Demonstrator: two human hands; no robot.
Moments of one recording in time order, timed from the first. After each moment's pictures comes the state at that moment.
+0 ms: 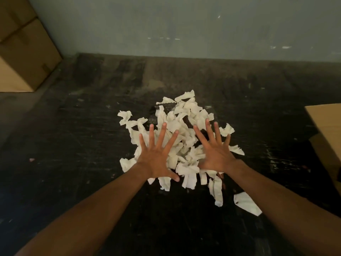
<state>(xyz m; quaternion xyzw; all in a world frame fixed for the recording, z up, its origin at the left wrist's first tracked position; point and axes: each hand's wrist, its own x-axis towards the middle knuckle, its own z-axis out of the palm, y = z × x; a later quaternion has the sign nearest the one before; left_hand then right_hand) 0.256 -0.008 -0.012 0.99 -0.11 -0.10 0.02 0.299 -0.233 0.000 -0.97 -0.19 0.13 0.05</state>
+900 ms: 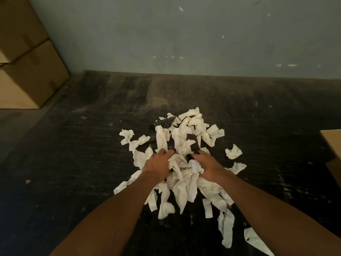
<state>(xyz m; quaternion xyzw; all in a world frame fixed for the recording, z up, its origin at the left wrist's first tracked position) 0.322 -0.002 -0.028 0.98 -0.03 -0.13 0.13 0.354 -0.199 -0.022 -0.94 -0.21 0.20 0.21</state>
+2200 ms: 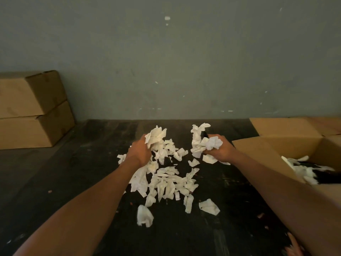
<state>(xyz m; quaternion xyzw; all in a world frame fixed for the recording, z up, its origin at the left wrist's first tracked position) 0.164 -0.041 0.194 0.95 0.03 0.09 0.31 0.166 -0.328 0.227 -0.93 -0.17 -0.03 0.33</state>
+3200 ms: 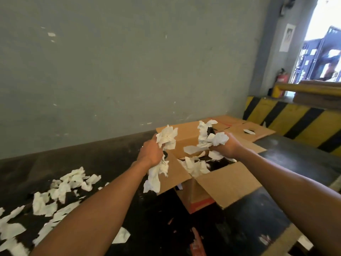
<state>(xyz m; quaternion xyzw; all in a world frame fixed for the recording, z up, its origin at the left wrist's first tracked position) 0.172 -0.425 0.239 0.90 -0.21 0.05 0.37 0.066 -0.667 0.275 -0.96 0.04 -0.17 0.23</state>
